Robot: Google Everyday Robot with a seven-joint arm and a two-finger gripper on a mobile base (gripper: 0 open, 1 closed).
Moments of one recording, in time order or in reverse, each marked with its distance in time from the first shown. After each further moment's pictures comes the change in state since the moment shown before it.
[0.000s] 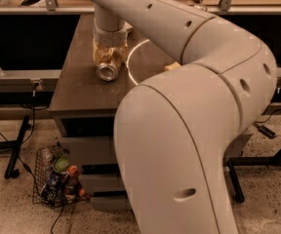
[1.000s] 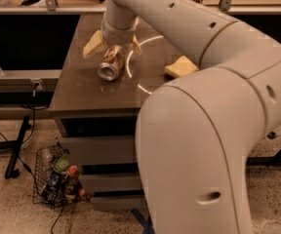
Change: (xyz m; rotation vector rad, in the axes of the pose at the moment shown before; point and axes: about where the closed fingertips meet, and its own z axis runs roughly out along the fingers) arm -0.006 -0.014 -0.010 -0.107 -0.064 -0.019
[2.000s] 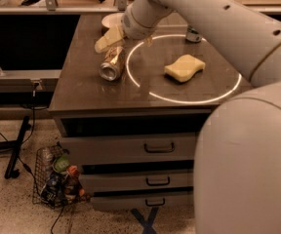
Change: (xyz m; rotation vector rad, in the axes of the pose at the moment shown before) arm 0.005 -0.022 -0.043 -0.154 -0.163 -0.192
